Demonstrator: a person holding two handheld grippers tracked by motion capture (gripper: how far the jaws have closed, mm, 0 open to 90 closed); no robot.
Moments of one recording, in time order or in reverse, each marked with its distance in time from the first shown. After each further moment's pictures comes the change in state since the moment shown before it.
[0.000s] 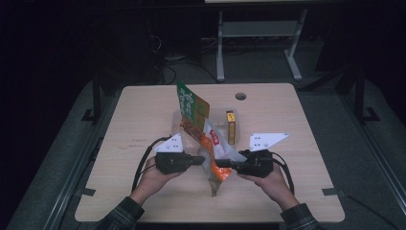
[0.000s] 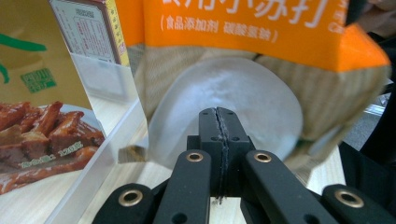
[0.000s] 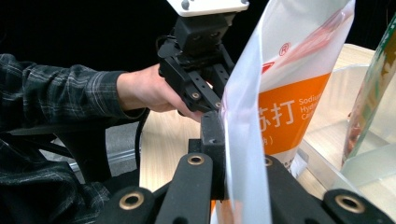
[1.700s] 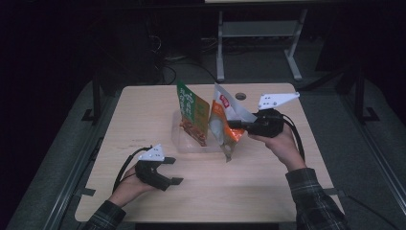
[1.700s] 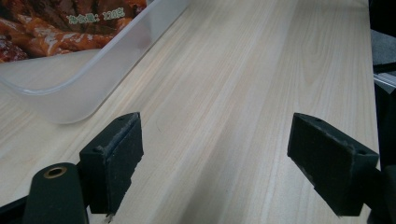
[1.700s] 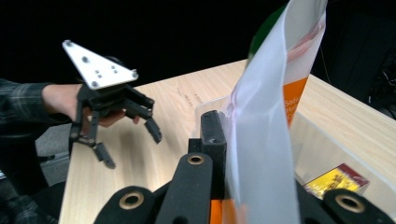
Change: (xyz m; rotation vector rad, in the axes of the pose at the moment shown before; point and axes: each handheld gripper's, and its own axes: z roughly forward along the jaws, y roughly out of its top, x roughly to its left) left arm 0.014 -0.057 -0.033 0.164 0.084 -0.084; right arm -0.068 0.061 -0.028 0.052 -0.165 -0.033
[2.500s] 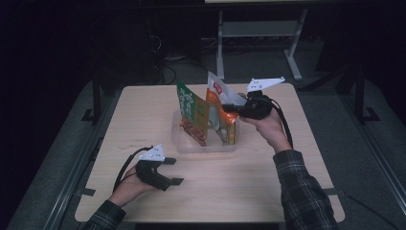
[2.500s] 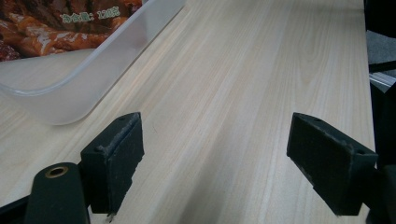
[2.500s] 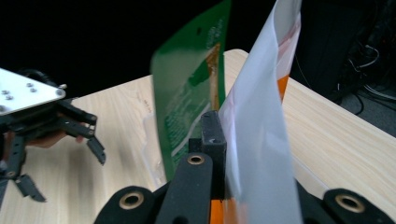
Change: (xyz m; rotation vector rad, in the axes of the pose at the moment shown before) left arm 0.000 0.000 0.001 0.001 -0.015 -0.004; right arm -0.045 0.015 0.033 0.029 -0.101 0.049
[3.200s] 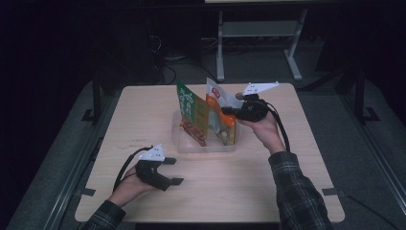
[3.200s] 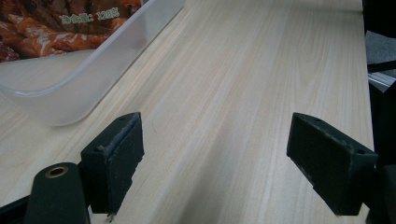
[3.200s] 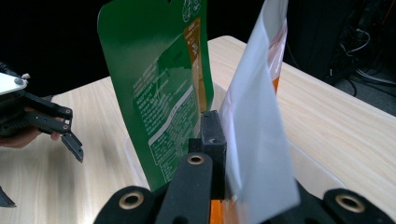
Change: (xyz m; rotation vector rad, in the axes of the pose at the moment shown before) left arm 0.000 0.000 0.000 0.002 -0.004 0.005; right arm -0.009 -0.017 0.018 0.025 -0.034 0.045
